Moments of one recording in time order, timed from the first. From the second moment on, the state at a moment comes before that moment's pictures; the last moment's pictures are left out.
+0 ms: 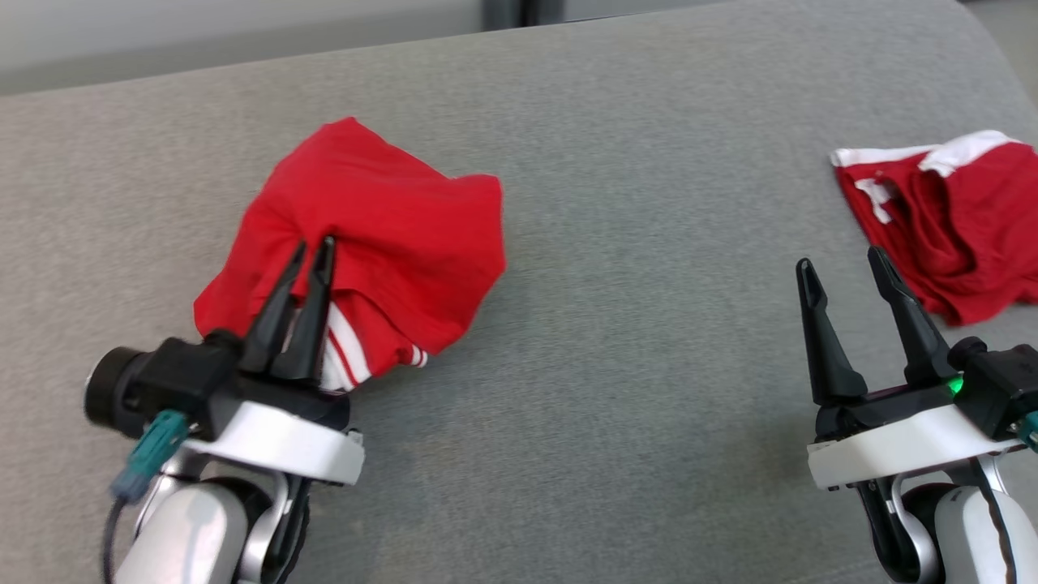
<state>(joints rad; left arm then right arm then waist) -0.21 0.28 -0.31 -0.18 -0.33 0.14 -0.04 -0.16 -0.05 0.05 -0.06 0.19 0.13 -0.08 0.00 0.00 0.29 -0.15</state>
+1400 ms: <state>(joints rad) -0.26 0.25 -0.25 0.06 -0.41 0.11 -0.24 -0.15 -0.05 0.02 -0.02 0.18 0.13 -0.10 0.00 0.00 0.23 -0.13</state>
